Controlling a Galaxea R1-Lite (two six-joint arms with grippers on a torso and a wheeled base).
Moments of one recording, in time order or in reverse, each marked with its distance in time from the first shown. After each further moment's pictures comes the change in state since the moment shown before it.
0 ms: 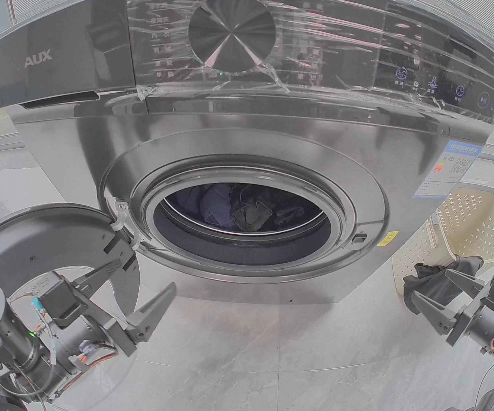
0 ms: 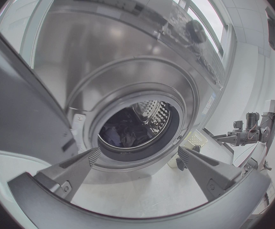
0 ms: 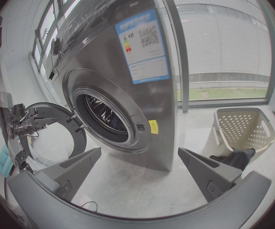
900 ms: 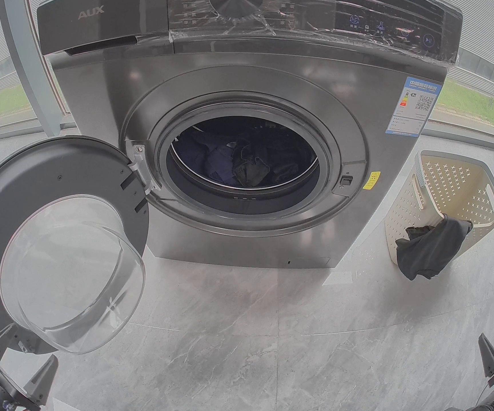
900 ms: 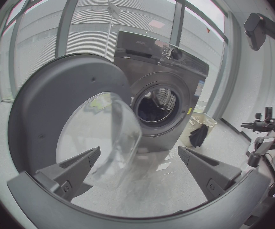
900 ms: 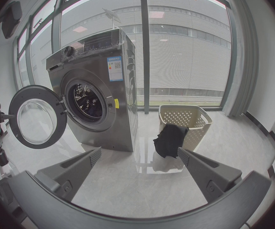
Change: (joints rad) left arm 0.384 -1.161 0.007 1.210 -0.135 0.084; right arm -0.473 -0.956 0.000 0.893 0.097 -0.136
